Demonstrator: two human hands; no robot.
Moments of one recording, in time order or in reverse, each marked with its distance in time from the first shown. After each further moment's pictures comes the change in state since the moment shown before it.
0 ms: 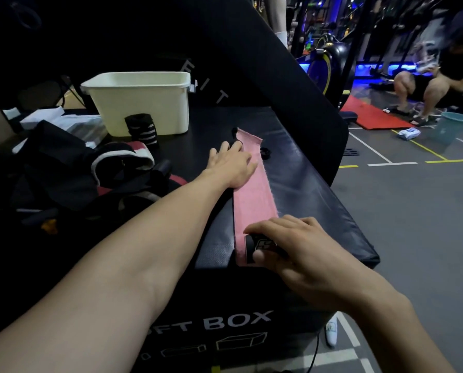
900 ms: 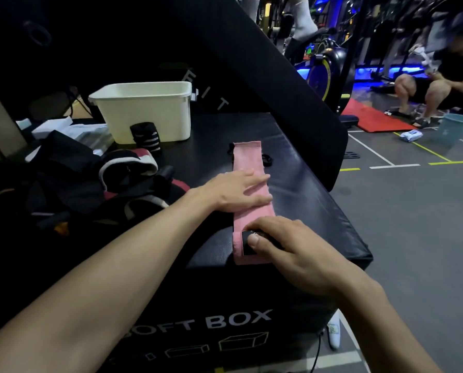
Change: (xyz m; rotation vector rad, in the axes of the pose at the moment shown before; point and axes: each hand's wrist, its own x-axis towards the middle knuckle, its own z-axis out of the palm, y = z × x) left_hand -0.067 0.005 -0.022 -0.201 -0.242 0.221; right_hand 0.005 -0.003 -0.001 0.200 0.017 0.055
